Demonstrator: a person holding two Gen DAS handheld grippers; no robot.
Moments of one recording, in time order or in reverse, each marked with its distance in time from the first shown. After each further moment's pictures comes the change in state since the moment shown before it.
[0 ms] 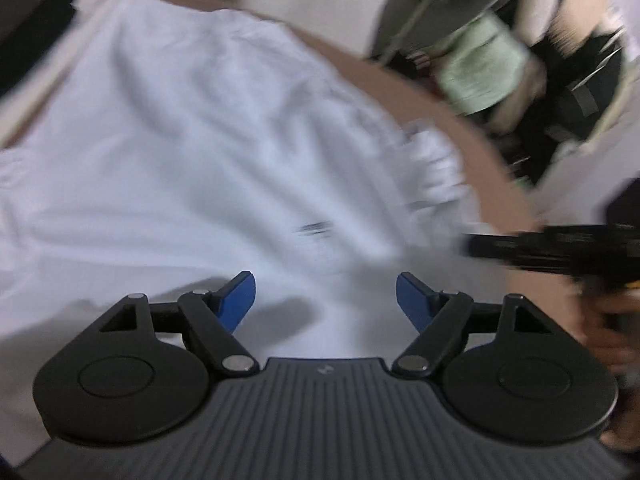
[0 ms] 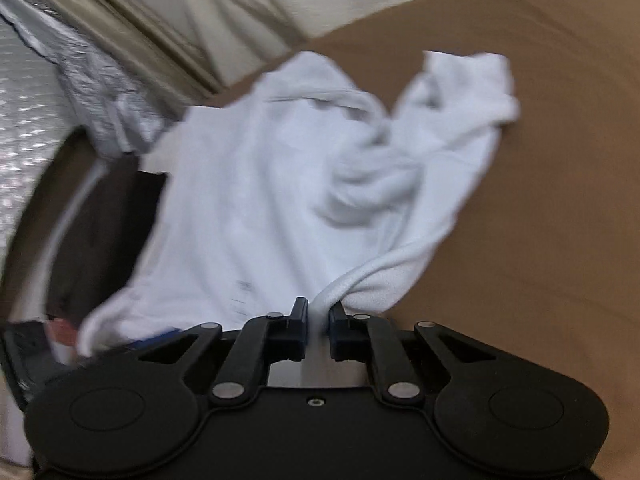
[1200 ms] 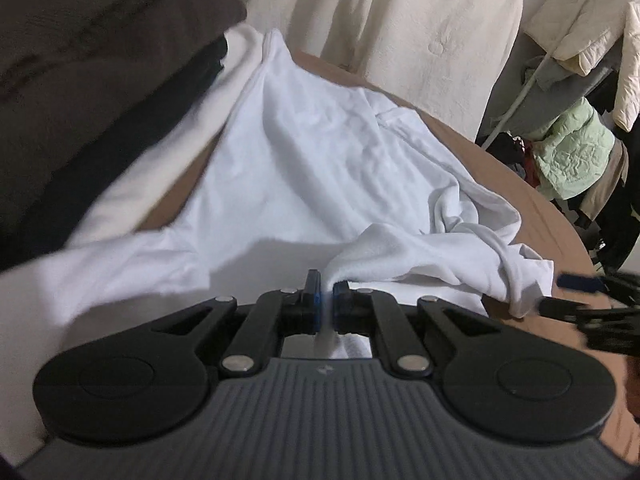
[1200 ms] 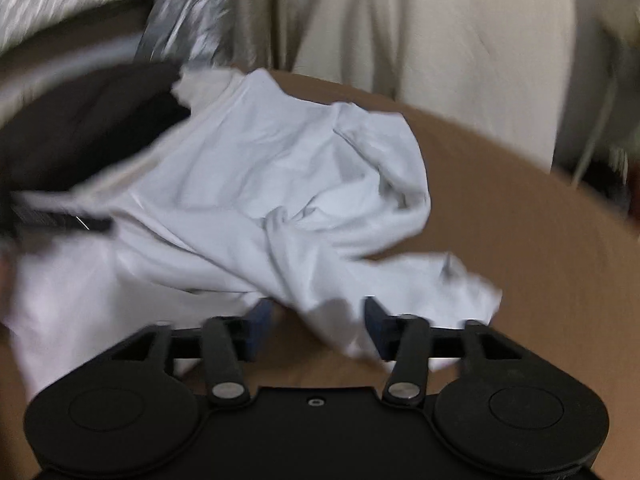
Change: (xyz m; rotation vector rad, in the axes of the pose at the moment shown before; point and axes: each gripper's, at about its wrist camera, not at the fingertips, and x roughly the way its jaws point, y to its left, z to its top) left arm -0.034 0.079 0.038 -0.088 -0.195 0.342; right arm 0.061 0.086 0.024 -0.752 -0.050 -0.332
